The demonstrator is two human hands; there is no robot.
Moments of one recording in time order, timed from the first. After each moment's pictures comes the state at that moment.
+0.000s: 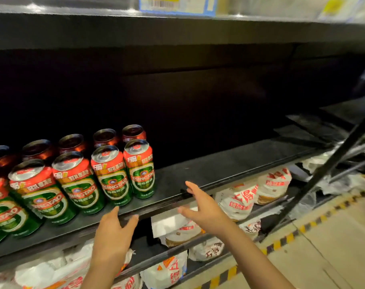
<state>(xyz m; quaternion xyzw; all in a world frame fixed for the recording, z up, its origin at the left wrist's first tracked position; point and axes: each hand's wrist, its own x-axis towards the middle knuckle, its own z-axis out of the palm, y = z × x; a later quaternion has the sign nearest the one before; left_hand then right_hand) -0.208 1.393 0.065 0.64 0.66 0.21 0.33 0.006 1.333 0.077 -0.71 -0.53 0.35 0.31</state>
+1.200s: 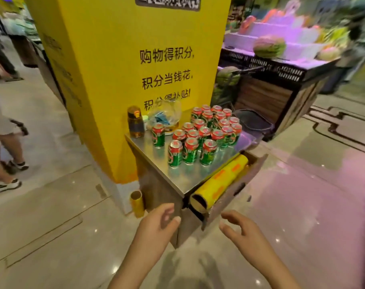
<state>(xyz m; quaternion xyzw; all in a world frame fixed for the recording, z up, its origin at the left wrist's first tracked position) 0.038 0.512 0.077 0.78 -0.30 -0.27 0.48 -0.131 0.361 0.069 -0.82 0.39 -0.09 0.42</state>
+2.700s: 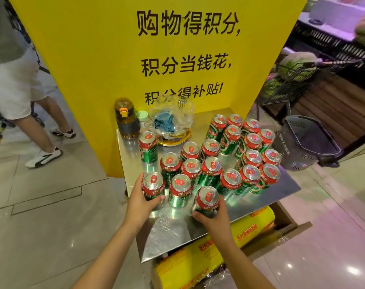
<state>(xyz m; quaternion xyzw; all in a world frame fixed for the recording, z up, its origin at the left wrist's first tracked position) 0.214 0.211 -0.039 0.78 -0.07 -0.18 0.59 0.081 0.040 -0.061 -0.70 0.34 -0.10 0.62</state>
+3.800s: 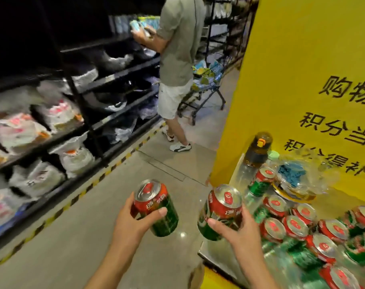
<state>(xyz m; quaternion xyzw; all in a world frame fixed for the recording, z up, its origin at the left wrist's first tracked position) 0.022 0.339 0.090 0.64 0.28 0.15 0.70 0.101 0.138 0.072 -0.73 -0.06 0.13 0.66</state>
